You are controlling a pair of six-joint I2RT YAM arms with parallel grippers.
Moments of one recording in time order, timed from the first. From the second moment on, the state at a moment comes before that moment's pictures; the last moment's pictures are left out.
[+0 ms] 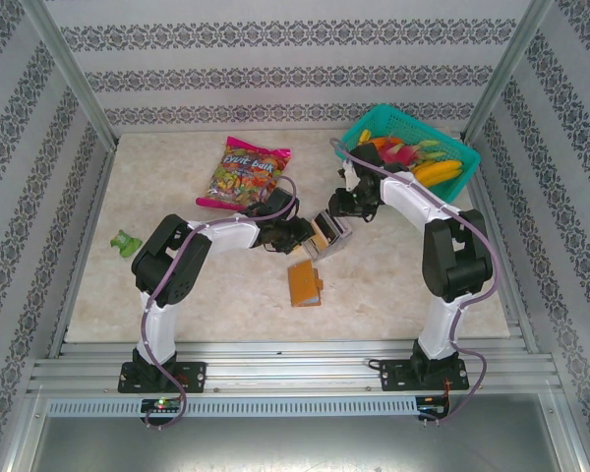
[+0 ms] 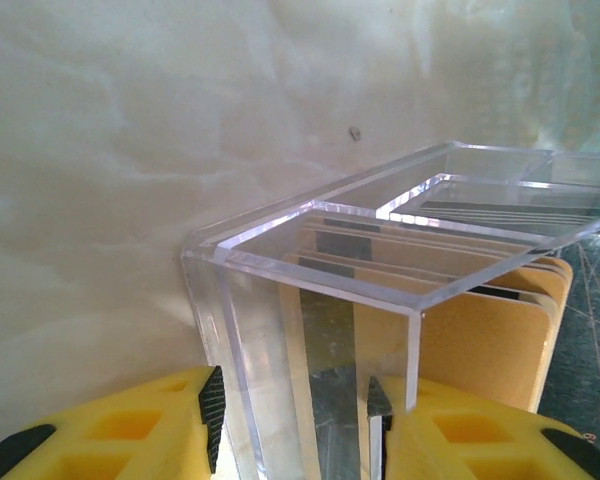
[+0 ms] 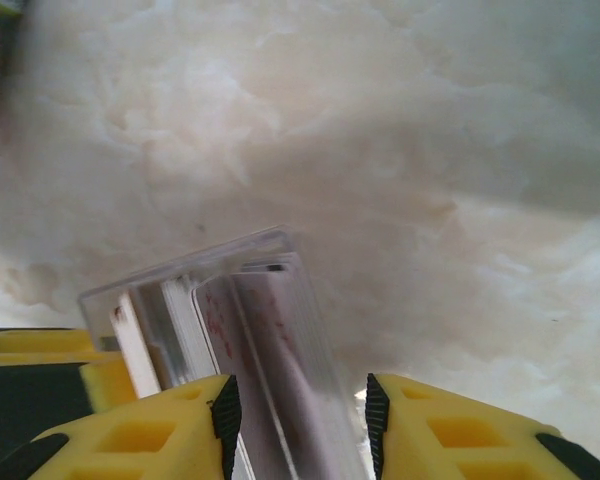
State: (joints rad) left arm -0.60 2.02 1.26 -0.18 0.27 -1.14; right arm 0.29 1.89 1.46 -0.76 -0.29 0.24
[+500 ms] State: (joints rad) left arm -0.60 2.02 1.26 -0.18 0.27 -1.13; right arm 0.29 1.90 1.46 -0.75 -0.32 0.24
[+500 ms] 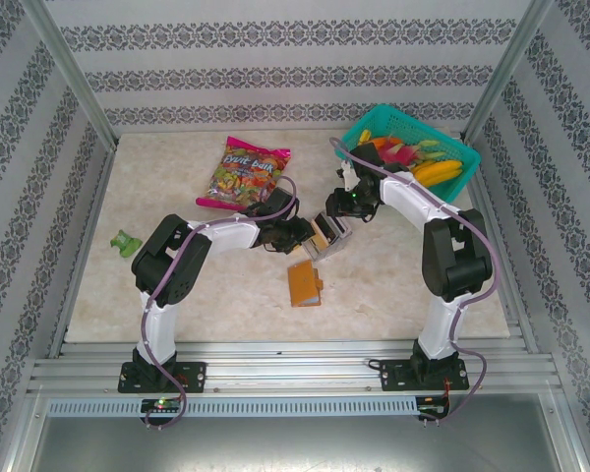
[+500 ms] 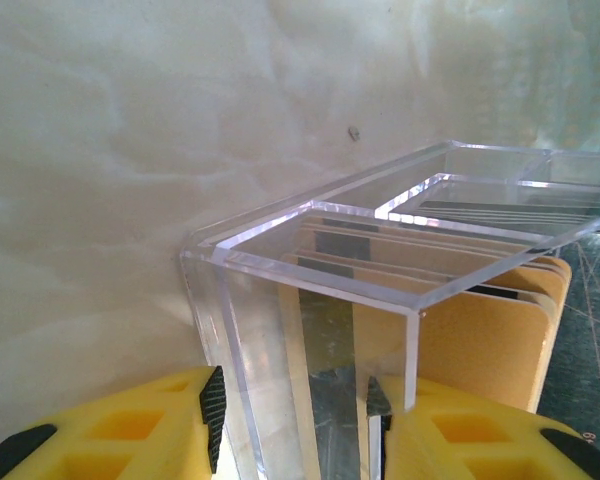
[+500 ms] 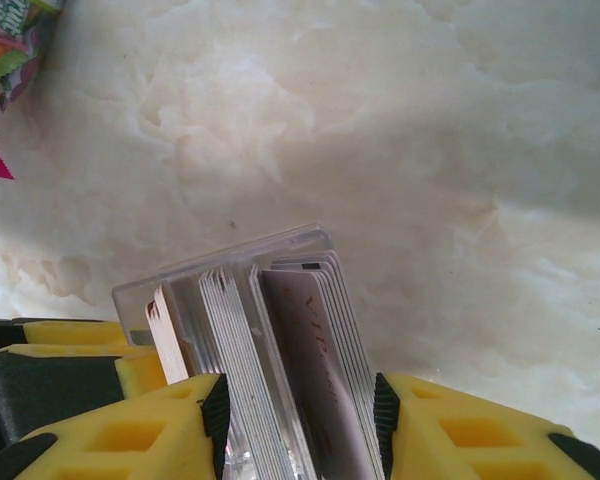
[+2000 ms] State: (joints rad) left arm -0.60 2.02 1.27 -0.19 0.27 -1.13; right arm 0.37 1.88 1.43 -0.78 -0.25 0.26
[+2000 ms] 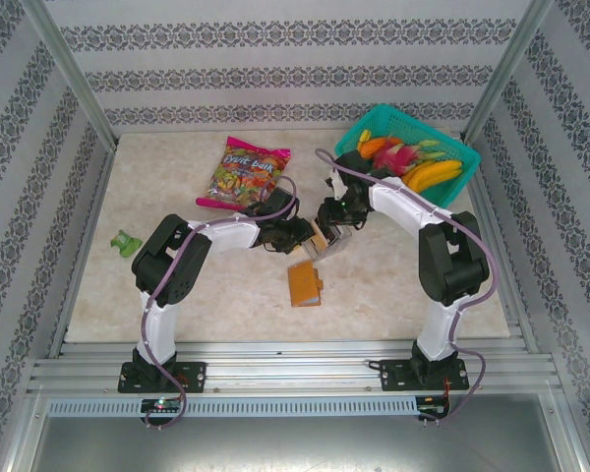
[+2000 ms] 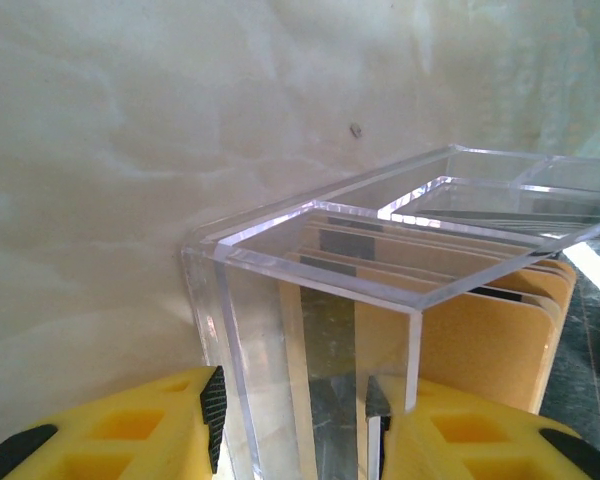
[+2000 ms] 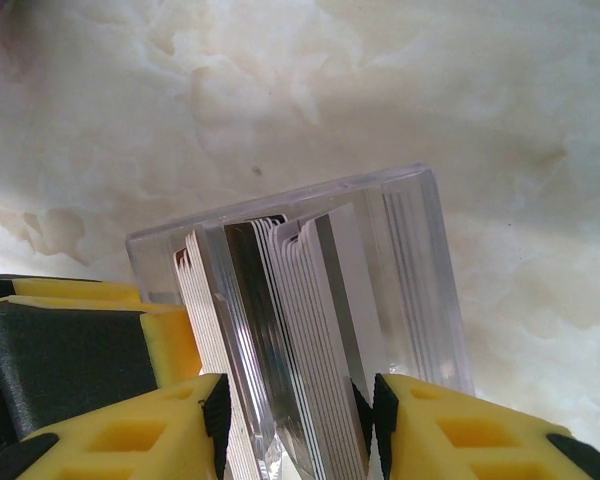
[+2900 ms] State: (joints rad) left arm -0.60 2.02 1.27 -0.19 0.27 -1.13; right arm 0.35 1.93 1.46 -0.78 -0.32 0.26
